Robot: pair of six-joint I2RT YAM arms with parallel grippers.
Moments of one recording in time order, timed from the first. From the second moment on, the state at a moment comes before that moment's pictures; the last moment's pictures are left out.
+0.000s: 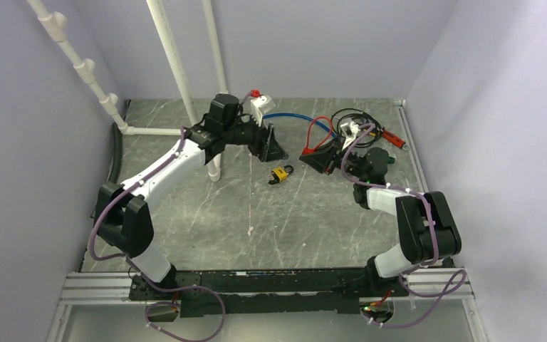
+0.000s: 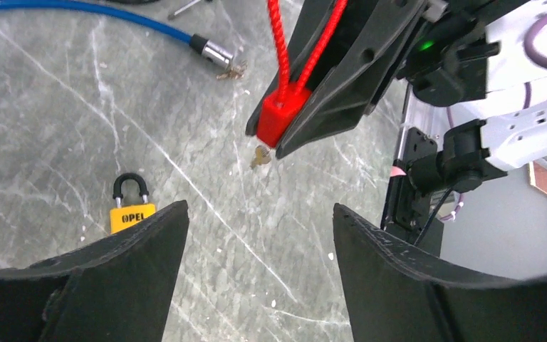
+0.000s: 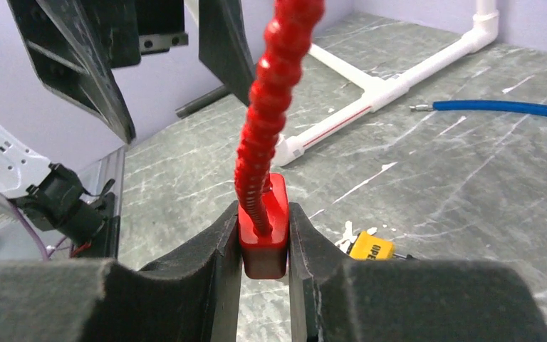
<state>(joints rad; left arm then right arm) -0.54 1.63 1.39 -0.21 0.75 -0.12 0.16 1.51 0.56 1.17 -0.97 0.58</state>
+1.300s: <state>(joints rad) -0.60 1.67 1.28 0.16 1.04 -0.39 0.31 1.54 0.56 1.29 -1.18 0.65</state>
